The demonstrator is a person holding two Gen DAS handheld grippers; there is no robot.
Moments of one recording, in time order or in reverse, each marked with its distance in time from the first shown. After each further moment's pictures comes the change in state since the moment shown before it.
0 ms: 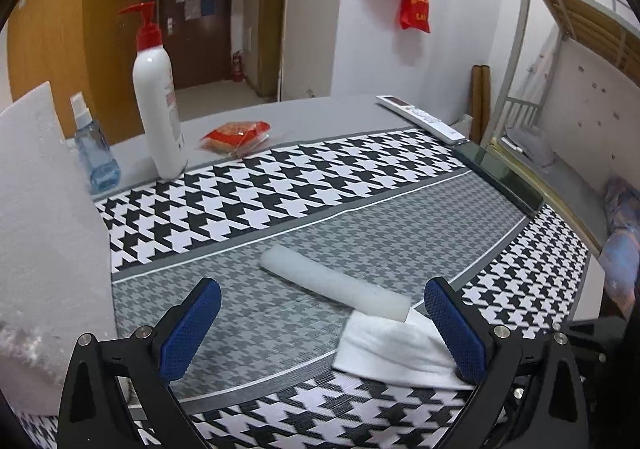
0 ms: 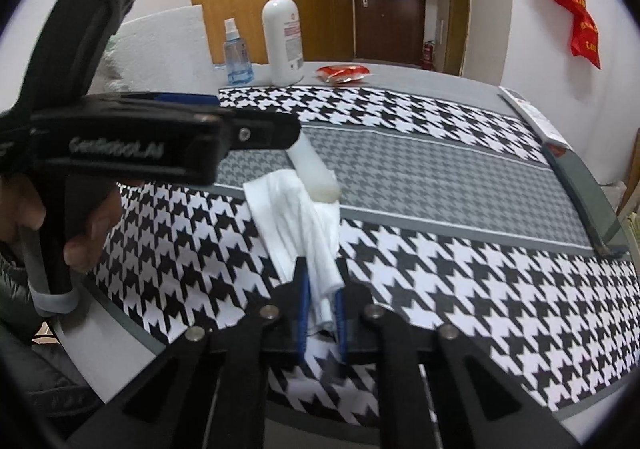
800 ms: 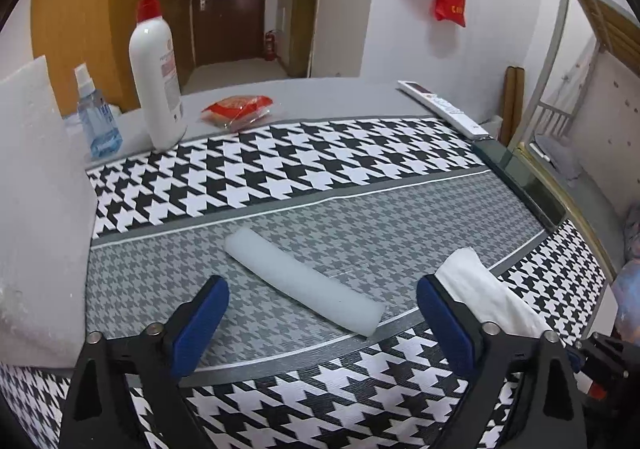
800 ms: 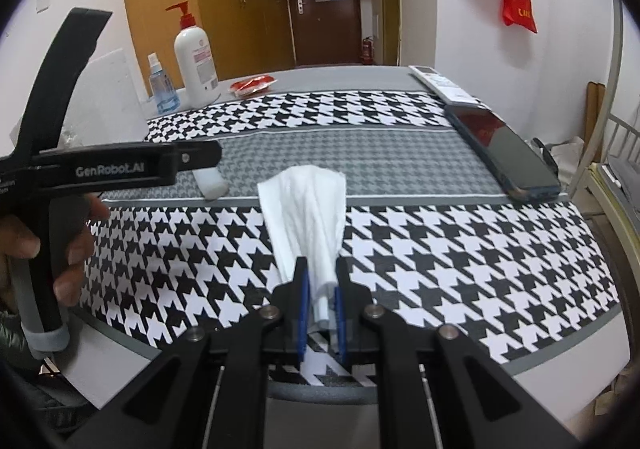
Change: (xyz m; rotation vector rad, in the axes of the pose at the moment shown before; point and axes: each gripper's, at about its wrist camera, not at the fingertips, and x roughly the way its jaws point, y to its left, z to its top) left arm 0.028 -0.029 0.003 -0.108 0.061 0.104; right arm -0.024 -0.055 -0.012 0.170 -0.033 -0.131
